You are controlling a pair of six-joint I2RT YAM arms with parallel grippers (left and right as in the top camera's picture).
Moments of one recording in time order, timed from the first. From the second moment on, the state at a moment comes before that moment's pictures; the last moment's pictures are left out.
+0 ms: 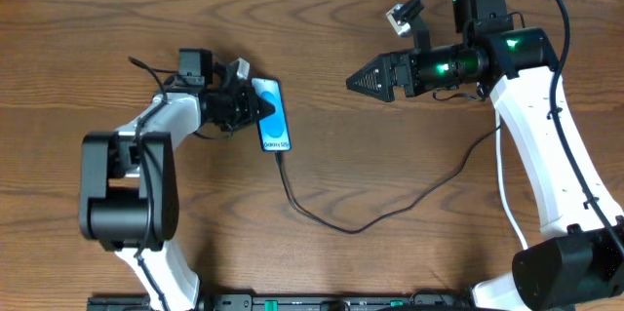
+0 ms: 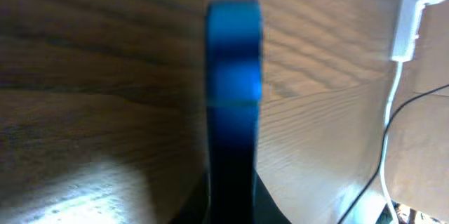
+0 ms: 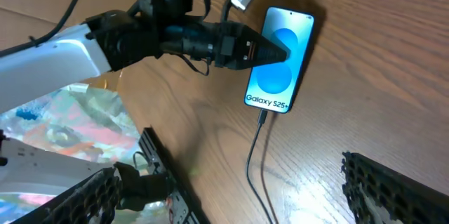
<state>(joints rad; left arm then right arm) -0.03 1.96 1.10 -0.33 0.75 -0.32 0.19 1.68 1.64 -1.04 -0.90 0.00</state>
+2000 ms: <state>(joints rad) -0.03 1.20 1.15 -1.08 0.23 -0.25 0.19 1.68 1.64 -1.19 -0.66 -0.01</state>
